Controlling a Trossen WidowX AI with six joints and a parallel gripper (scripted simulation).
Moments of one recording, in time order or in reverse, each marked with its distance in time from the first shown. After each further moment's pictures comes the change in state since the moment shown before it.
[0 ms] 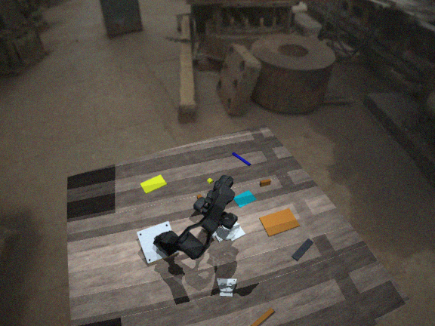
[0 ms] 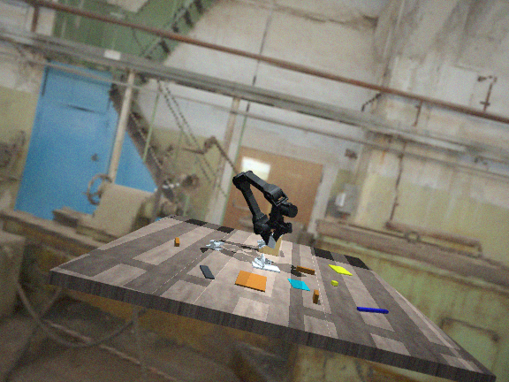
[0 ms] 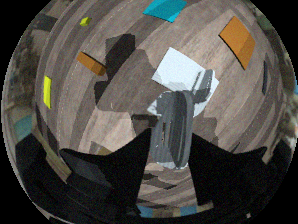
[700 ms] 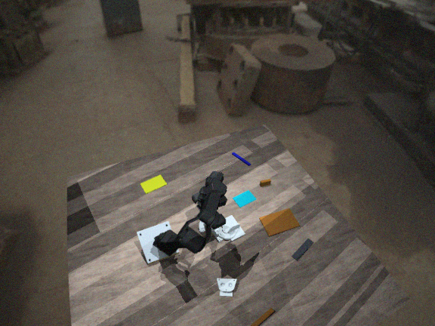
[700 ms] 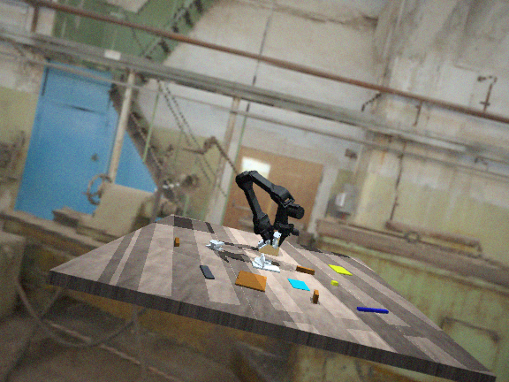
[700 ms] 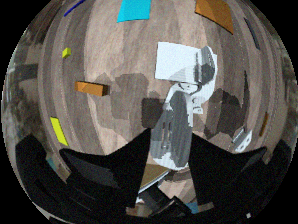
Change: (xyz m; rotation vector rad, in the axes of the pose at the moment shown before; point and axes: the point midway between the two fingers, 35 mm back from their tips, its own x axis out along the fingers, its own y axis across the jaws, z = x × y) arm 0.002 0.033 -0.002 0.408 0.007 -0.012
